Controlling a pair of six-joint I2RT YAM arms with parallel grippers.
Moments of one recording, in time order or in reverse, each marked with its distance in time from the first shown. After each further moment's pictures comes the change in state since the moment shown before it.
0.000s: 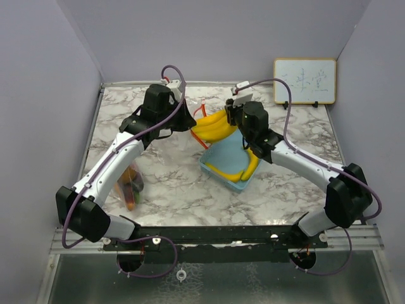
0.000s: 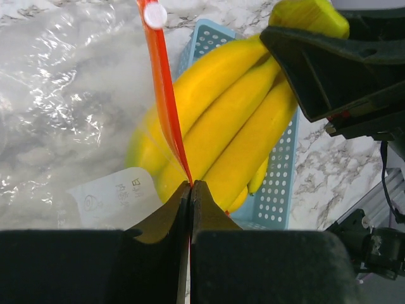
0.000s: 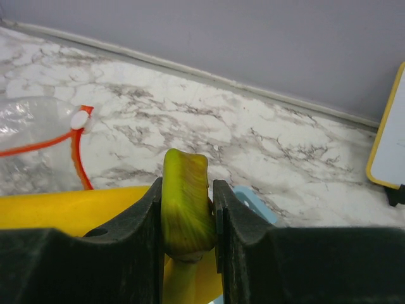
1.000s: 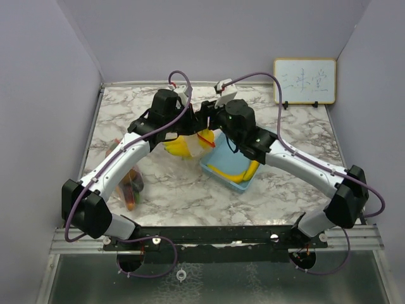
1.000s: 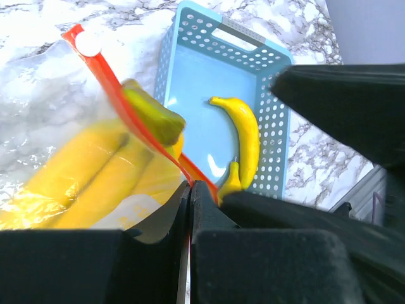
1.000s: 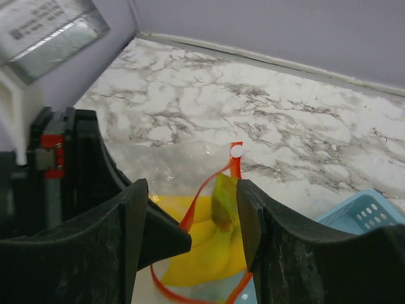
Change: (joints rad) left arm -0.038 0.034 -0.073 0.103 0.034 -0.063; right arm 0.200 0.059 0.263 -0.235 -0.008 0.237
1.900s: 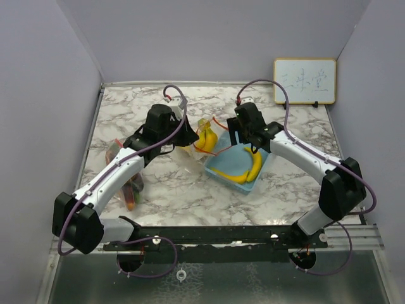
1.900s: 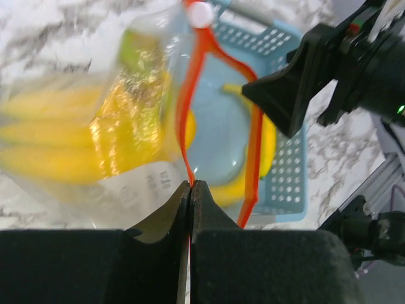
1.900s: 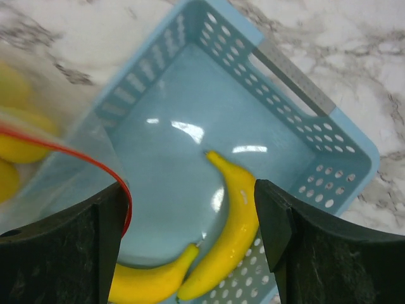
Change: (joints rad) left arm 0.002 -0.153 -0.208 0.161 -0.002 0.014; right arm -0.227 0.016 -0.051 -0.517 0.063 0.030
